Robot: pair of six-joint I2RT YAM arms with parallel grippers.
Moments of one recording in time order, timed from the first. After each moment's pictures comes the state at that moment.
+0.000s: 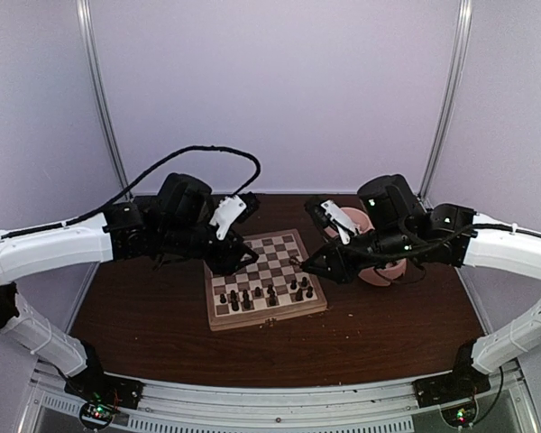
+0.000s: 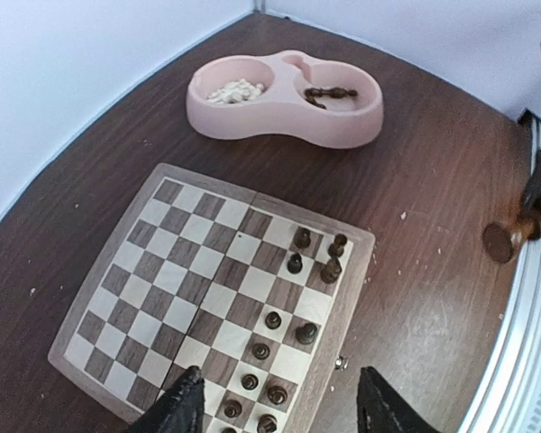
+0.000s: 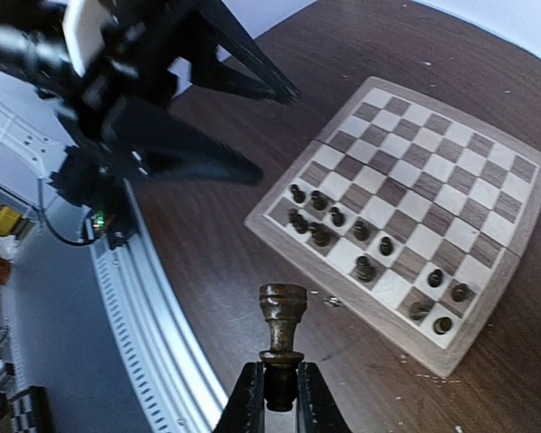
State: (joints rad) left arm -0.93 1.41 1.19 -0.41 0.04 0.01; right arm 0.98 1.28 1.12 -0.48 -0.19 0.27
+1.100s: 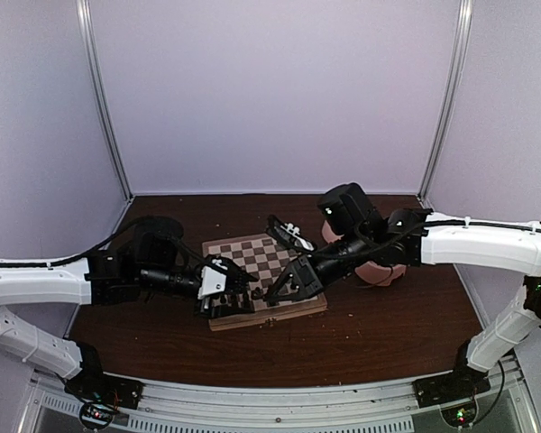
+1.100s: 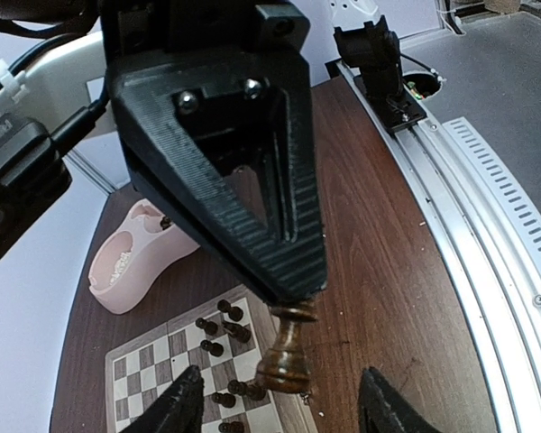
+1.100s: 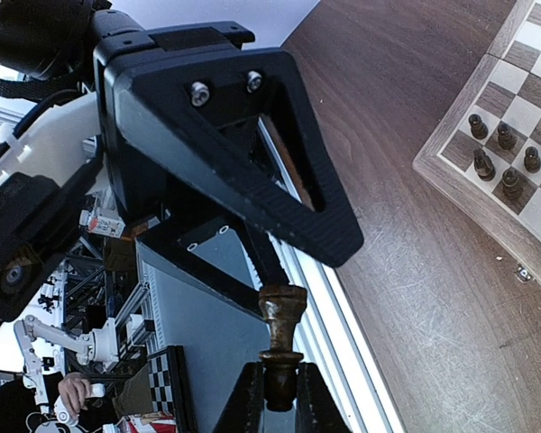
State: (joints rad) left arm -1.01 1.18 0.77 -0.03 0.41 0.68; right arm 1.00 1.51 1.21 -0.38 -0.68 0.52
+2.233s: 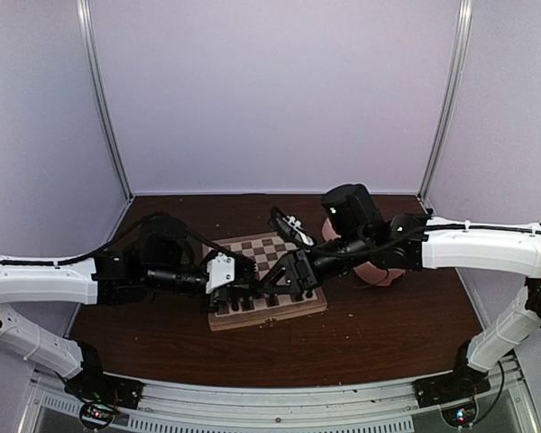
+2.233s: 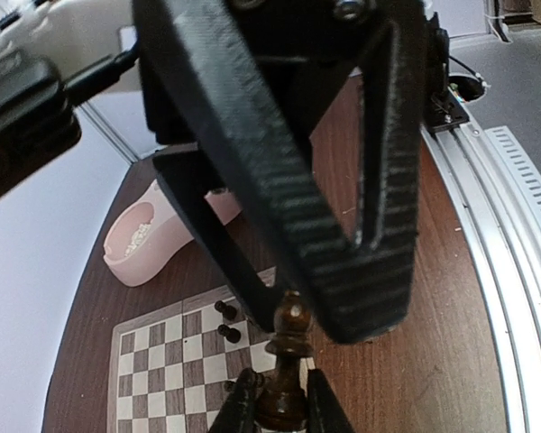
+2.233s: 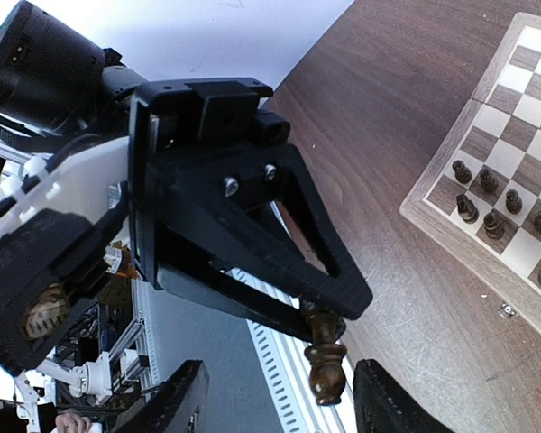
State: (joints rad) left arm -1.02 1.22 0.78 0.01 0.32 0.60; right arm 1.00 1.51 1.18 -0.26 -0.62 0.58
